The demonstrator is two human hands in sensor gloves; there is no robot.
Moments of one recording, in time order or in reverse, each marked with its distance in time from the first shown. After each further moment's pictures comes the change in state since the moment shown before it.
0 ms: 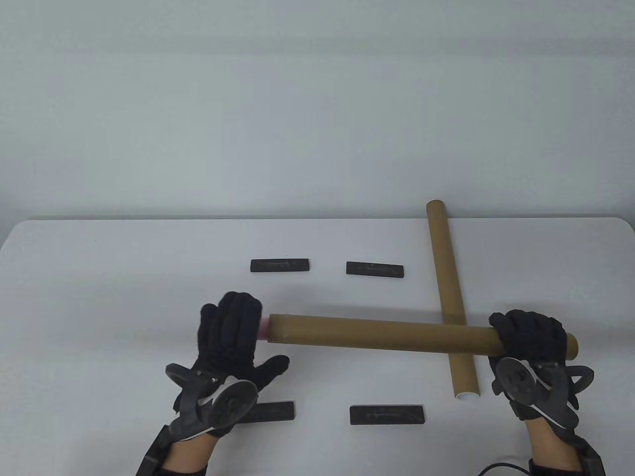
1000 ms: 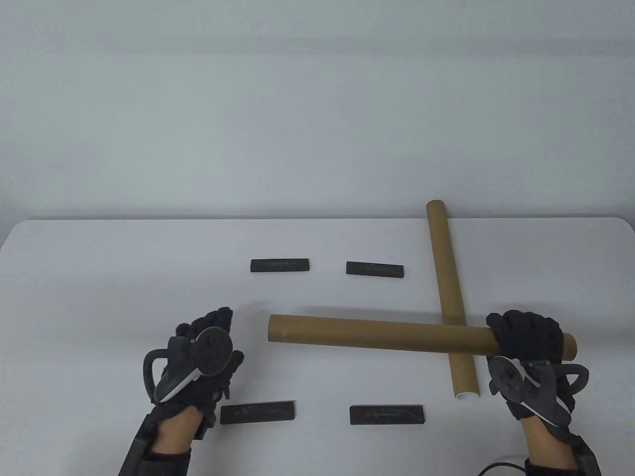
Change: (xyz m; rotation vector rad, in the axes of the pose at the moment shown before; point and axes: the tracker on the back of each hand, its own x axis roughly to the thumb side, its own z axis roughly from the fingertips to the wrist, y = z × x) left_hand -0.069 -0.068 -0.009 -0.605 0.297 -0.096; right_hand 0.007 0.006 -0.003 0.039 -0.021 0.073
